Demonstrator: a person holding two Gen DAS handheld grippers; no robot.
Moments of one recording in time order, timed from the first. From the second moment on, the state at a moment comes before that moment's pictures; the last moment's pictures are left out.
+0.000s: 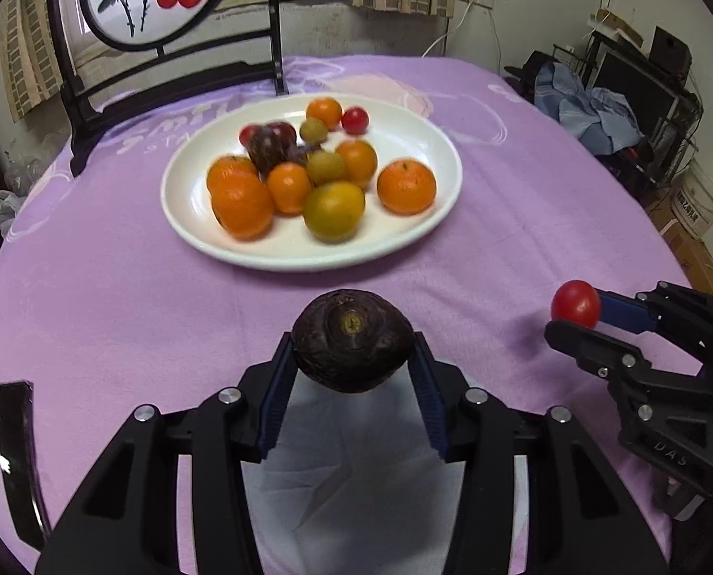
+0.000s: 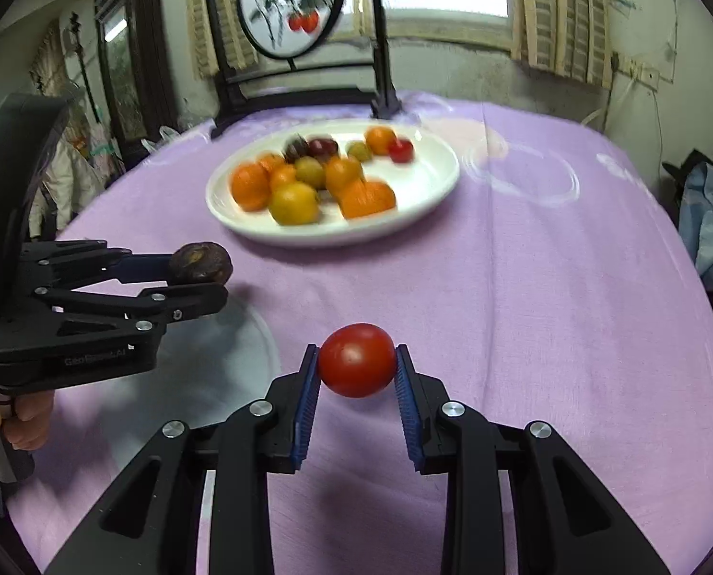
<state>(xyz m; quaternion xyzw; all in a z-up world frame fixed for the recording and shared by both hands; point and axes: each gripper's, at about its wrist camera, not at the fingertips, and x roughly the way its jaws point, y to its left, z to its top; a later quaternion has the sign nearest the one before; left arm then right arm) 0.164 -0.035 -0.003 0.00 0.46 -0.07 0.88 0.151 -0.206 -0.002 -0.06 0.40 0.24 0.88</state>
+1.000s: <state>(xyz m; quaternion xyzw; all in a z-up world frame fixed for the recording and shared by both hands) 0.295 0.010 0.005 -0.03 0.43 0.04 0.90 0.295 -0.149 -0.002 -0.06 0.39 0.20 0.90</state>
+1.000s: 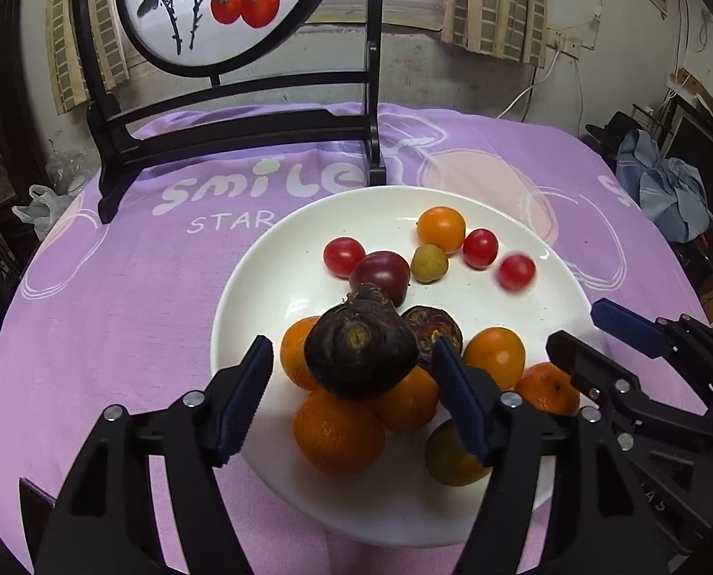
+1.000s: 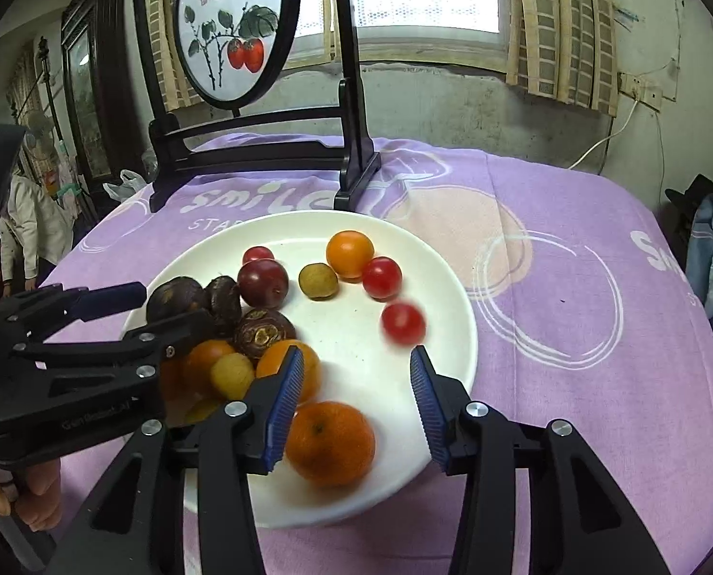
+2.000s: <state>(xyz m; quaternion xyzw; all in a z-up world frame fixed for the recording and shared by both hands) 0.117 -0.010 0.025 -0.02 0.40 0.04 0.92 0.135 -0.185 0.000 -0.08 0.40 0.16 0.90</state>
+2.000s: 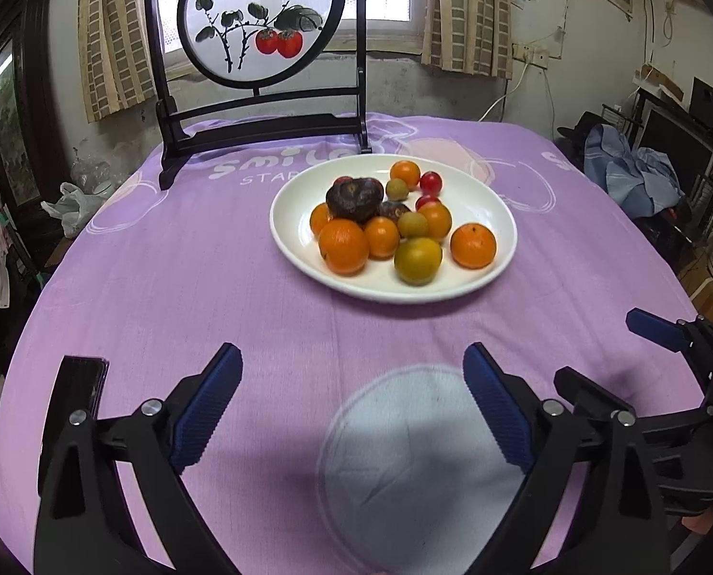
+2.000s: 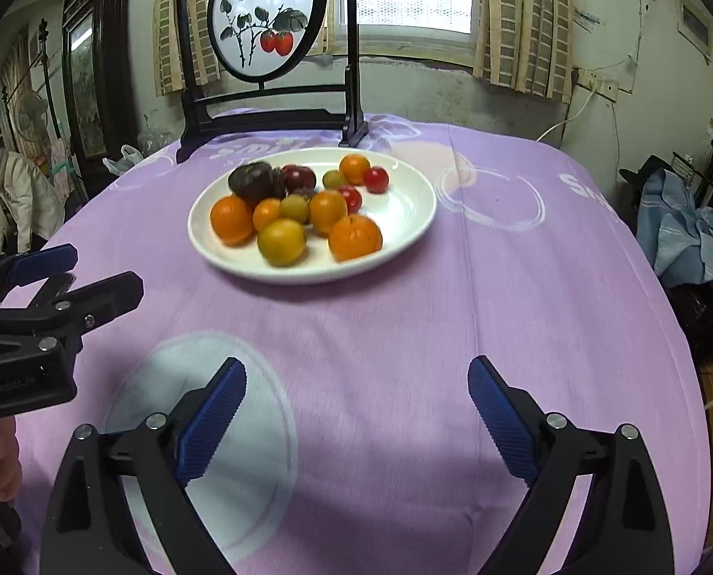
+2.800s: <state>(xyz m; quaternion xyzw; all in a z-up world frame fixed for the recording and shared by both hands) 0.115 -0.004 -0.033 -0.03 0.45 0.03 0.89 0.127 -0.196 -0.038 -0.07 0.45 0.14 0.88</state>
